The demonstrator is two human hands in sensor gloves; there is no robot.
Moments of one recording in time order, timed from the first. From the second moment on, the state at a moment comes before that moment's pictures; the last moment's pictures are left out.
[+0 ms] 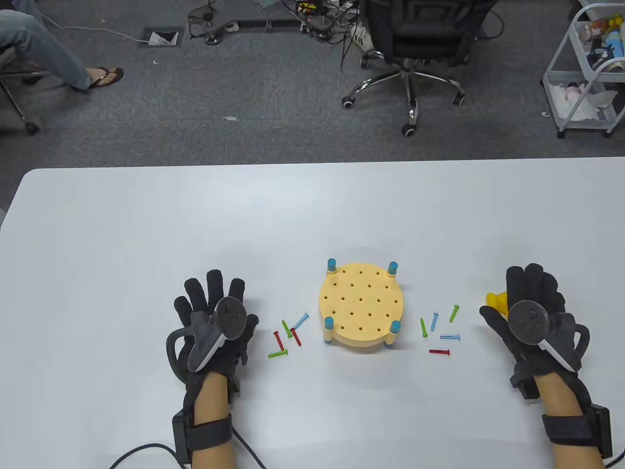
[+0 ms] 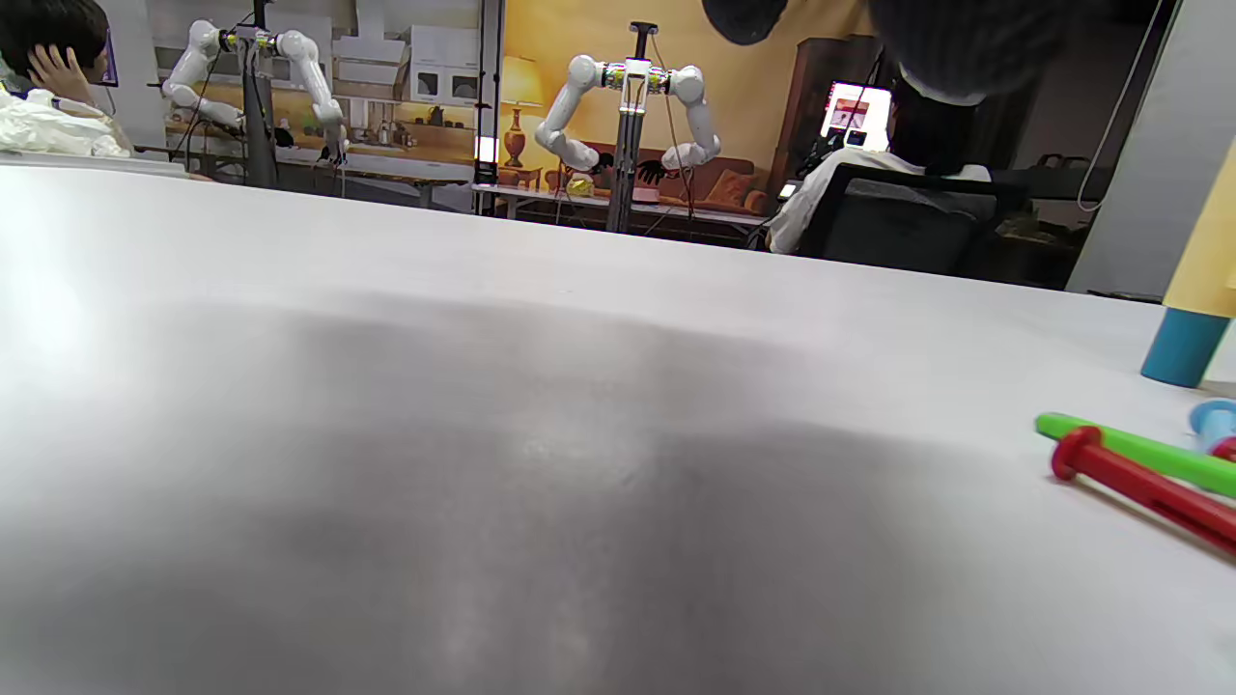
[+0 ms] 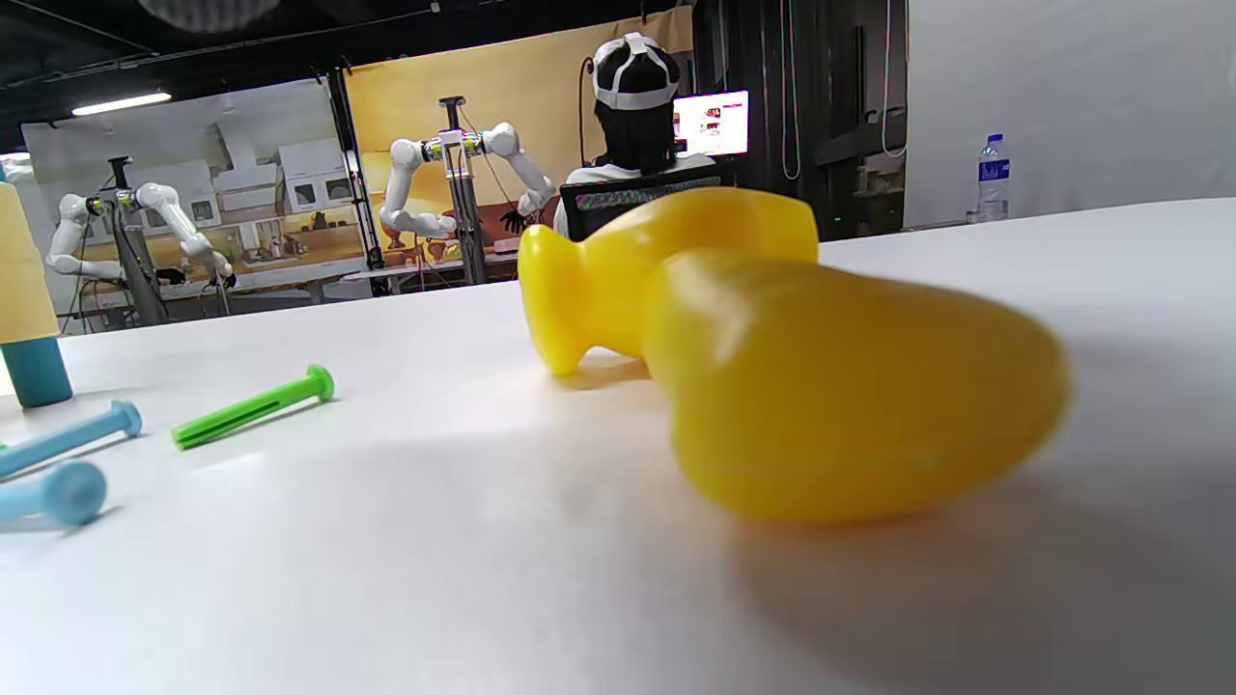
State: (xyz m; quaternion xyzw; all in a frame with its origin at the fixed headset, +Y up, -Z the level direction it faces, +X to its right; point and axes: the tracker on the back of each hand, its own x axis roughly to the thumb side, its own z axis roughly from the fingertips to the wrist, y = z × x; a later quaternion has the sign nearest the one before) left_hand -0.203 -0.745 -0.269 -0.05 0.06 0.06 1.00; right_hand 0.350 -0.756 -0.250 -0.06 -0.03 1.00 0.06
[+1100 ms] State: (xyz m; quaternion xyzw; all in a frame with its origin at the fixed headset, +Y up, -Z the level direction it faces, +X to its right) left_hand -0.182 -0.742 -0.264 -0.03 0.01 0.02 1.00; right_hand 0.362 -0.753 -0.245 -0.08 -0.04 0.99 0.08
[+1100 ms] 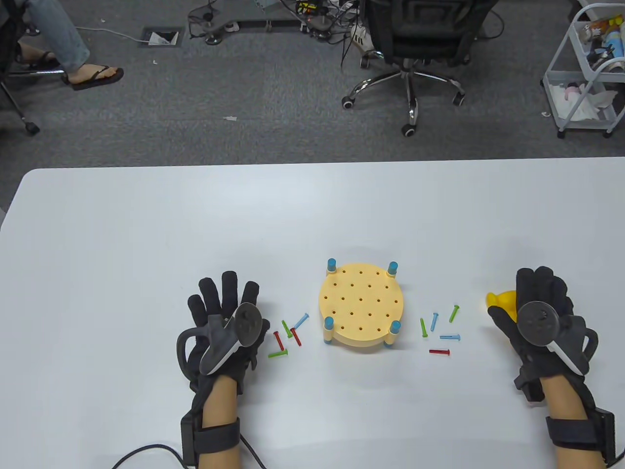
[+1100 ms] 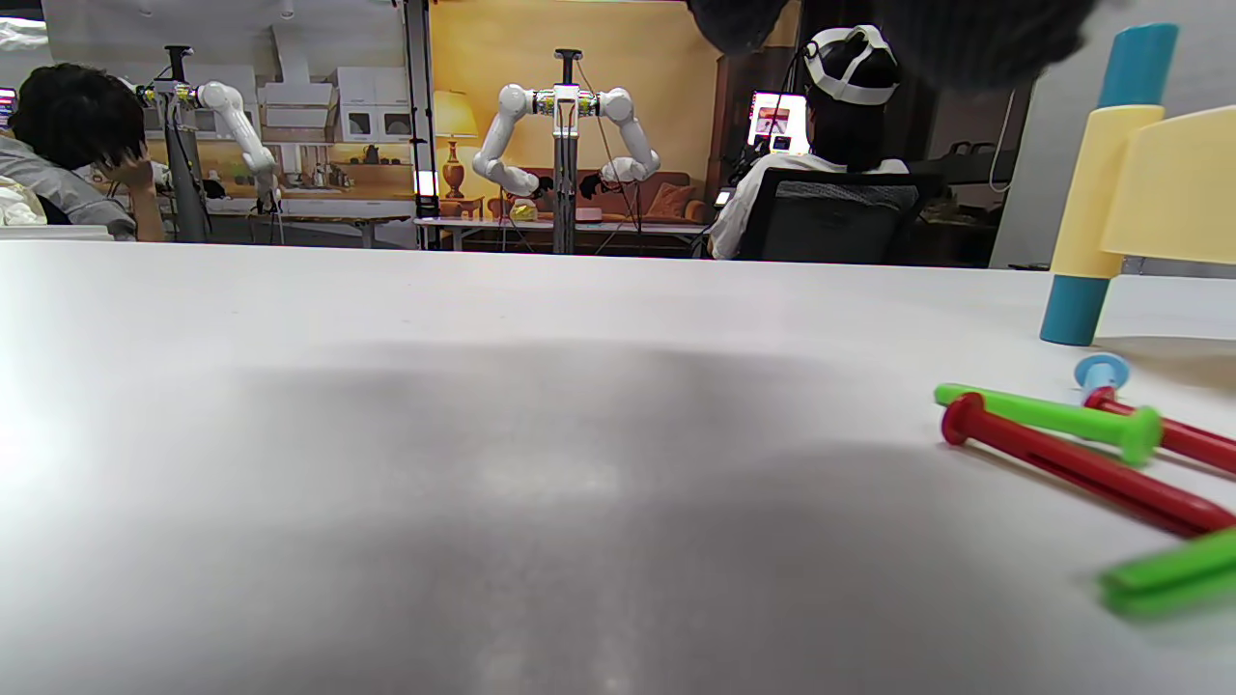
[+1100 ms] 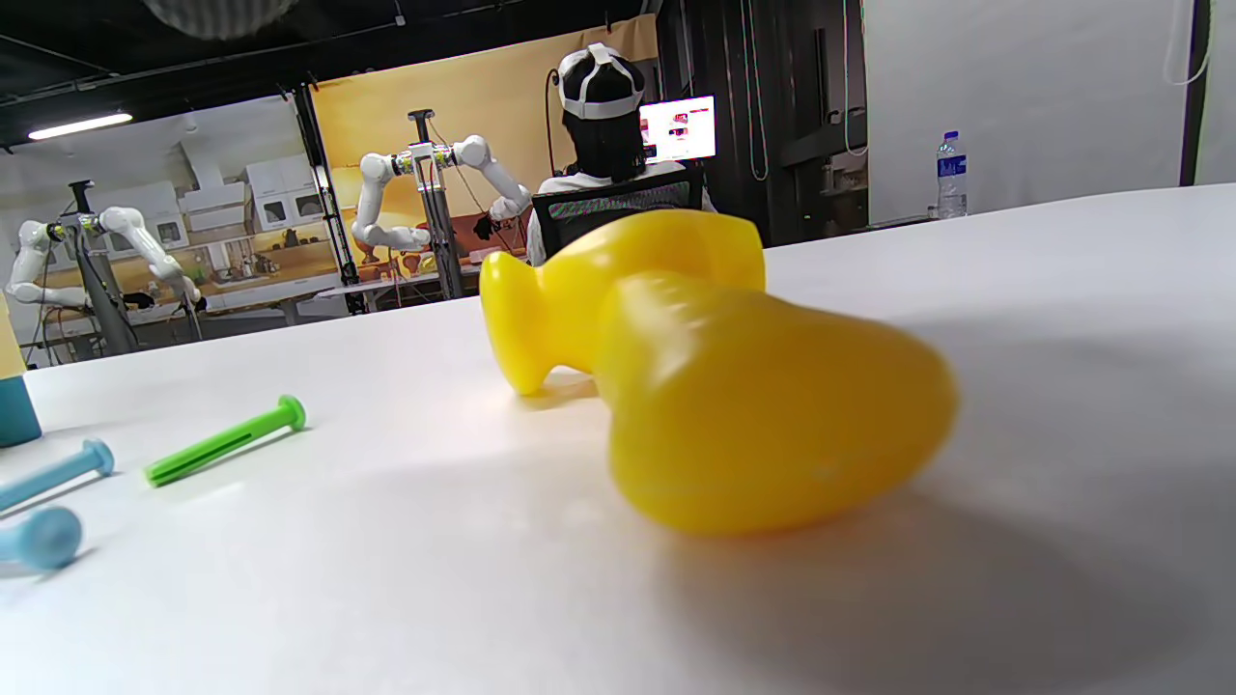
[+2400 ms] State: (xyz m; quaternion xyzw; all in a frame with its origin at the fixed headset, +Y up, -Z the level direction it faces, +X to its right) left_hand -0.150 -0.743 -0.264 -0.05 -0.02 -0.04 1.00; right_hand 0.385 -0.761 -0.250 -0.27 -0.02 0.95 0.14
